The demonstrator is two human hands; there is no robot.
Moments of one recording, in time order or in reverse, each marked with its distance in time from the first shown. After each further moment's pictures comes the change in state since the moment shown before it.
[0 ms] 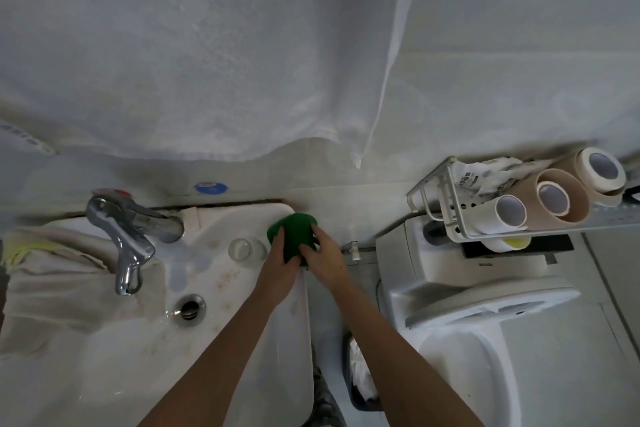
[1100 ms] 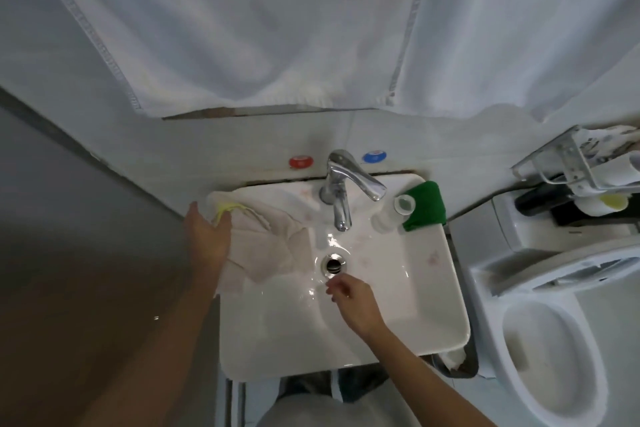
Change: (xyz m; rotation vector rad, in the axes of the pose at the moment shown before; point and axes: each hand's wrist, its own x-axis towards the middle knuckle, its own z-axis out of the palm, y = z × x) left_hand -0.051 -0.082 -0.397 0.166 0.649 0.017; right_hand -0.146 -0.065 0.253 -0.068 -0.012 0.055
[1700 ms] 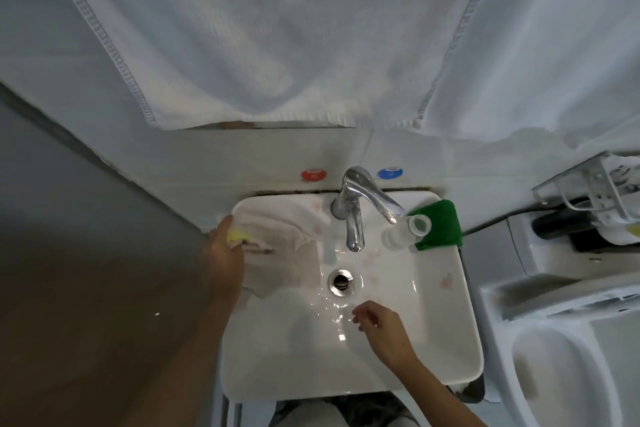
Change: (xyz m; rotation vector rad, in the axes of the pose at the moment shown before) left_hand -0.020 -0.013 0.008 0.171 0.026 0.235; right_hand -0.002 0.027 -0.025 -0.098 -0.010 0.010
